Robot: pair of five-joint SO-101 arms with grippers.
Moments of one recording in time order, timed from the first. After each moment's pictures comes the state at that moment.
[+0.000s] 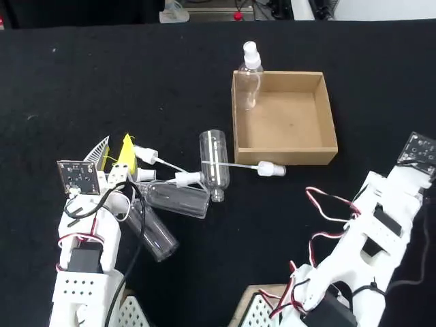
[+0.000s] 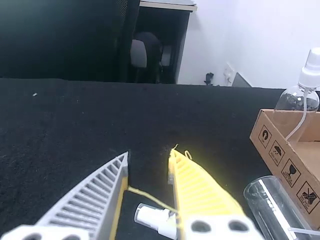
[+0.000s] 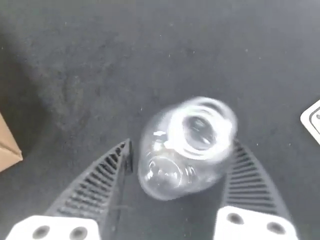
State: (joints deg) left arm -3.0 -90.3 96.5 10.2 3.1; right arm 44.5 -32.0 69.7 10.3 13.8
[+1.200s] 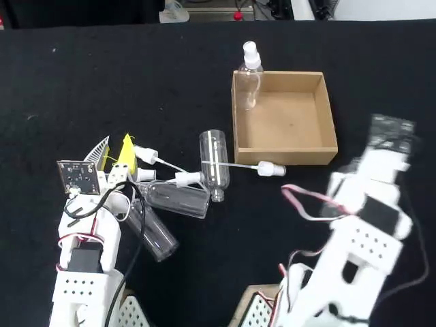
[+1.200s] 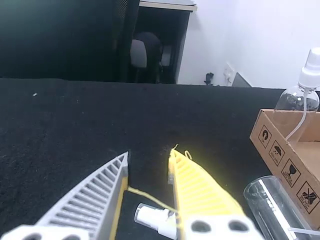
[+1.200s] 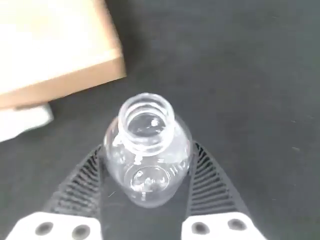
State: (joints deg) left arm -3.0 -90.3 96.5 10.2 3.1; right arm 29.1 -53.2 53.8 65.5 14.0
